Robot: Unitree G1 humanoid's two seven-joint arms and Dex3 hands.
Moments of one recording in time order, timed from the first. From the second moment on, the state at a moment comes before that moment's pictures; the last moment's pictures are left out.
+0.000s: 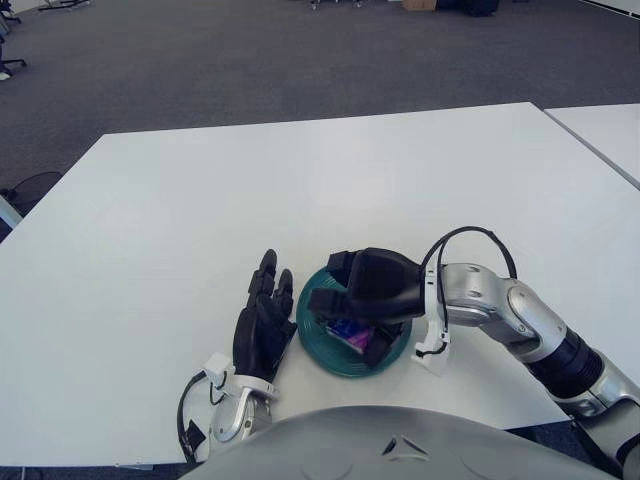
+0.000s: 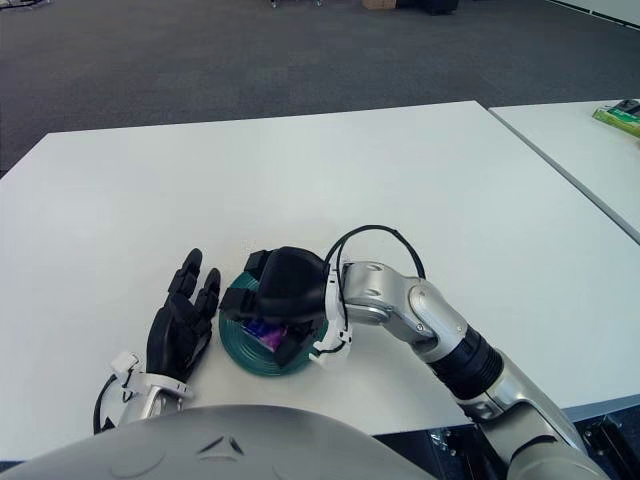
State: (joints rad) left arm 0.63 -0.13 -0.20 -0.23 -0.35 -0.22 -0.15; right arm -0.26 -0.54 0.57 -0.40 -0.74 -0.50 0.68
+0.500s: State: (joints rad) left arm 0.63 -0.13 -0.20 -0.23 -0.34 -0.21 -0.13; right arm -0.18 -0.54 0.52 -0.42 -0.56 -0.31 0.79
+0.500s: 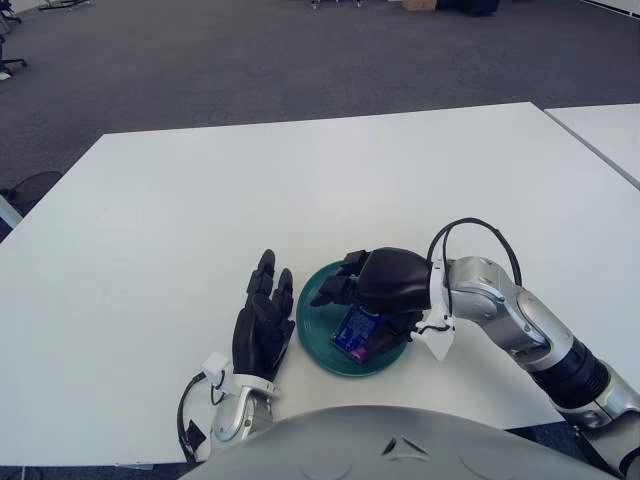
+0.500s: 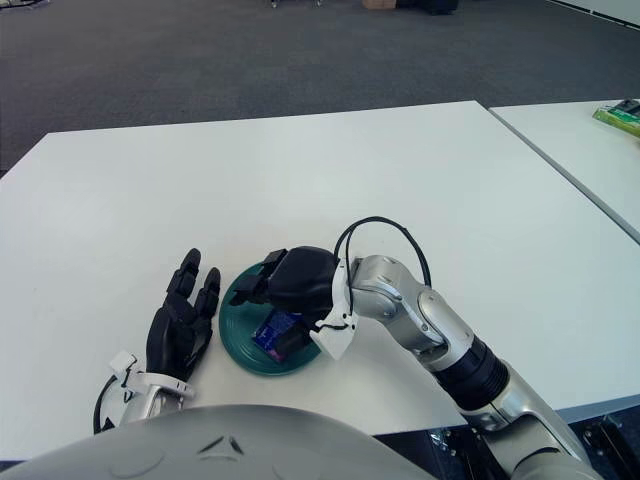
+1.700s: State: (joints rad) left arm 0.62 -0.12 -0.19 -0.19 -0.12 -0.28 -0.05; right arm 0.13 -0.07 0.08 -0.35 0.00 0.20 0.31
